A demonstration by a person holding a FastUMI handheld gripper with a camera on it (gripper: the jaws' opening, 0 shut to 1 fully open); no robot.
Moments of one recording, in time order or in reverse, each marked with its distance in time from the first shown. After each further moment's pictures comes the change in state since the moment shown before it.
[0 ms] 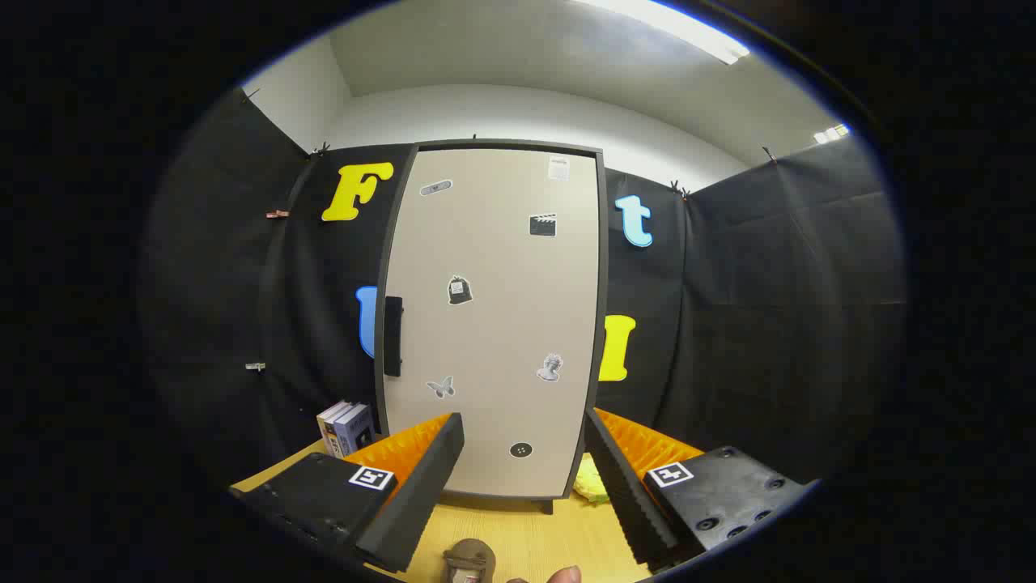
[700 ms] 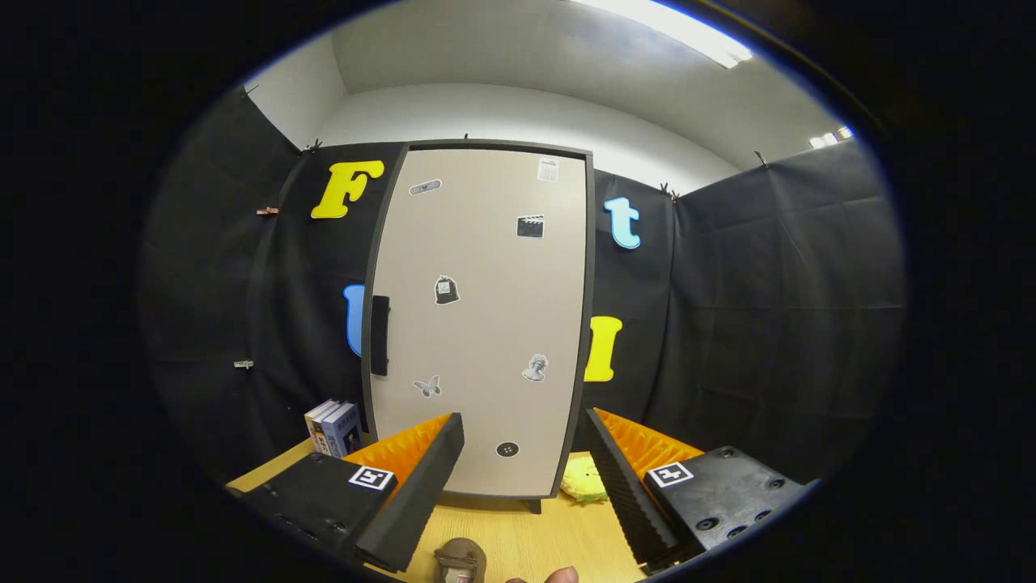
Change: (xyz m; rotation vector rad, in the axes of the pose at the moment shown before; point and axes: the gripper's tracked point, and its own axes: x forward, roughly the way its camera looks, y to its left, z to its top) arm -0.003 -0.011 0.002 -0.004 -0.001 -0.038
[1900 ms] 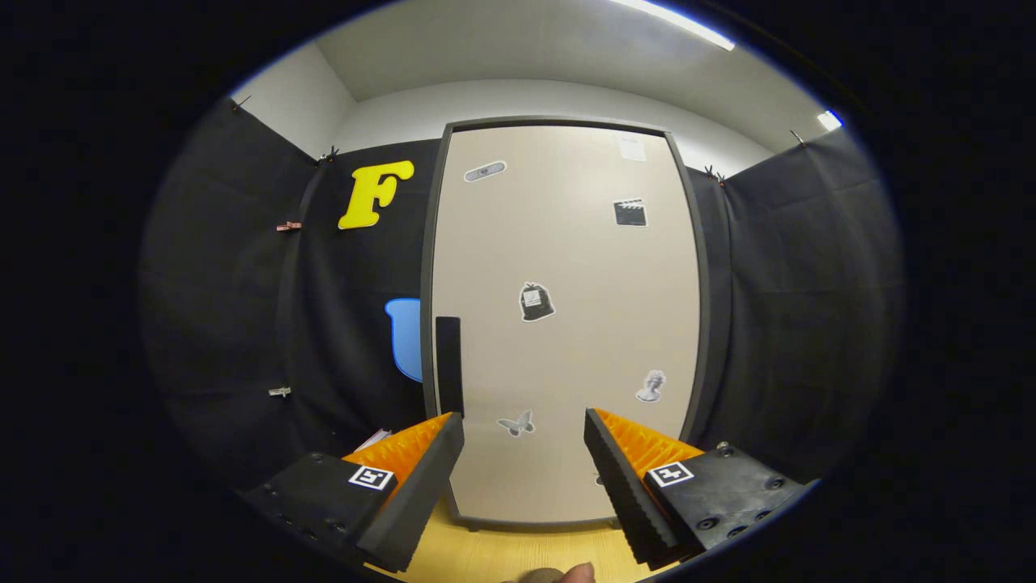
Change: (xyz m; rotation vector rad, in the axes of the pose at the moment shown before) arm 0.112 0.141 0.007 0.074 0.003 0.145
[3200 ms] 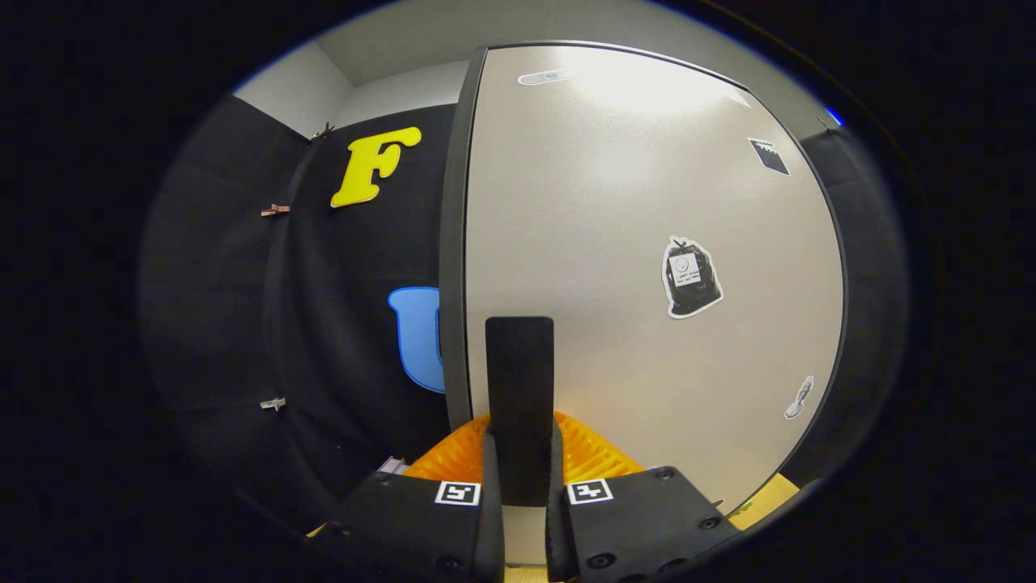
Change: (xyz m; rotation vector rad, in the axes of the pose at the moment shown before) arm 0.138 0.076 -0.026 0.043 0.067 0.059
